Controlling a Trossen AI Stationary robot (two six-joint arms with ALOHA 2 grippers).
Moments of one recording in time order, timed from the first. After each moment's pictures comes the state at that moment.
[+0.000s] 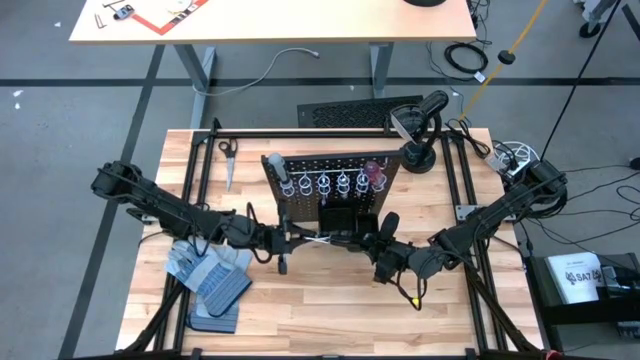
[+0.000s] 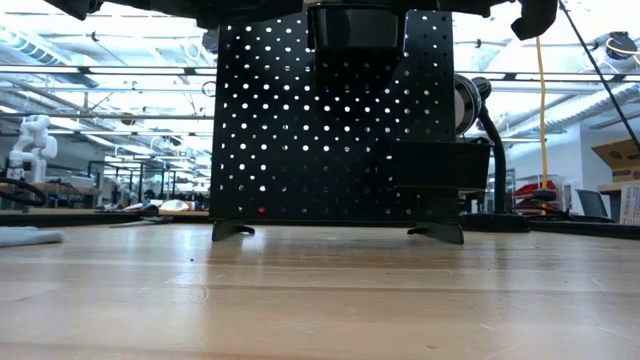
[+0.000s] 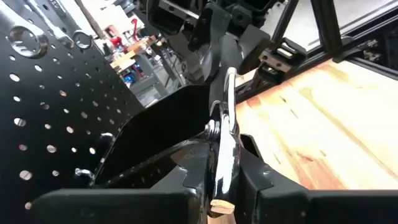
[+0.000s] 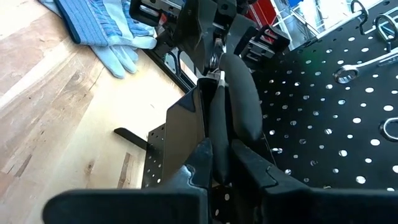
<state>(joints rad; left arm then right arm) -0.32 1.36 0.64 0.63 -0.36 0.49 0.56 1.41 0.77 0.39 0.89 -0.72</state>
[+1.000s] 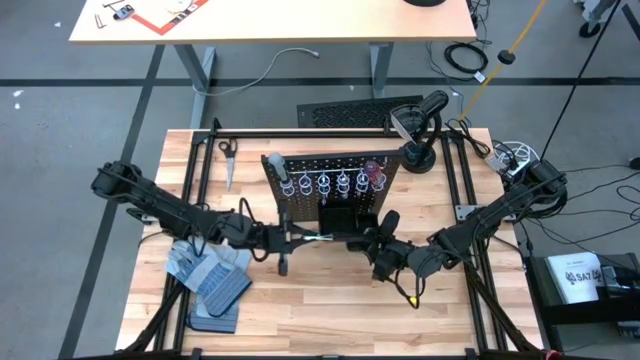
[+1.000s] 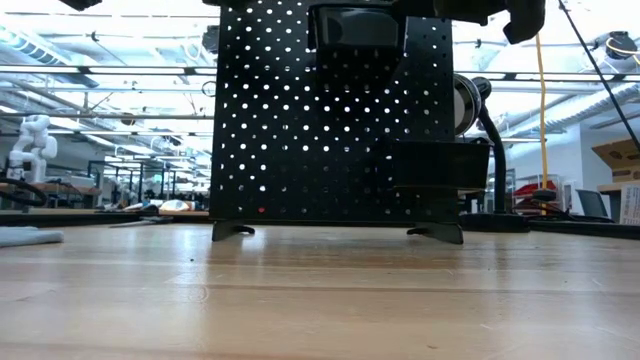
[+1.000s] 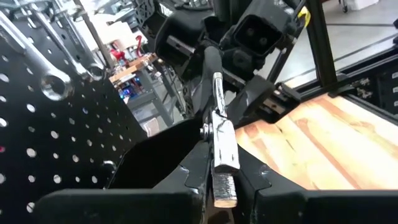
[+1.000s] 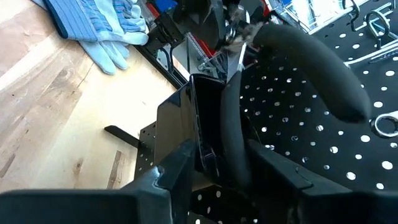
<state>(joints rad) -0.33 1.36 0.67 0.68 -0.33 0.45 0.56 1.41 0.77 0.39 0.92 -0.72</state>
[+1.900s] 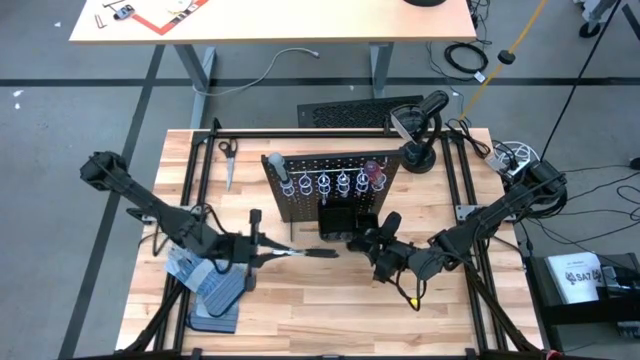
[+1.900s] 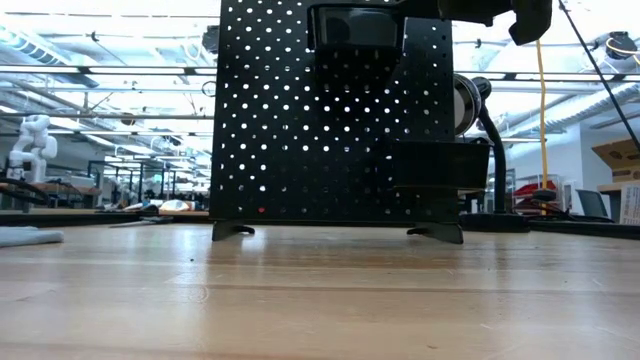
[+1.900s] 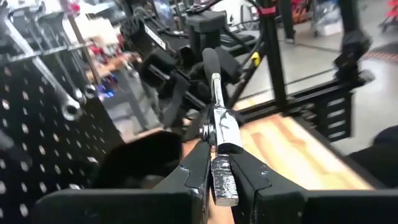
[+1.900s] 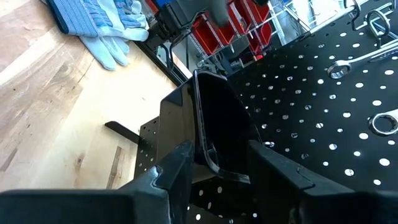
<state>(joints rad) -0.56 1.11 0.67 0.41 -0.48 0.31 0.57 1.41 0.77 0.39 0.94 -0.73</state>
